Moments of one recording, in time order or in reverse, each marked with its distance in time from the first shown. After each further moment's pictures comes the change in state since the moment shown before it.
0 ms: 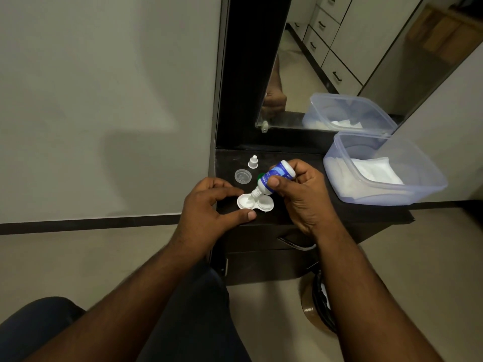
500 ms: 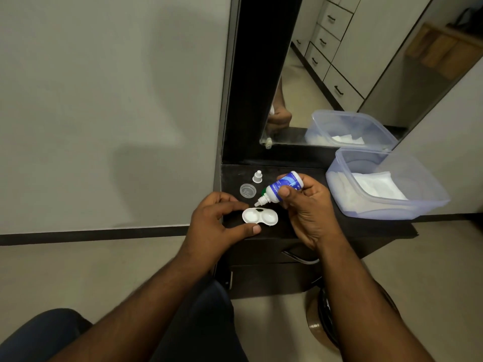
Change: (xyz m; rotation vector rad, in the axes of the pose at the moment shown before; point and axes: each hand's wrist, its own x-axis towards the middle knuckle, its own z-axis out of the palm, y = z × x) left_hand 0.000 0.003 -0.001 -0.045 0.012 0.009; right_hand 0.004 0.003 -0.005 0.085 0.033 0.005
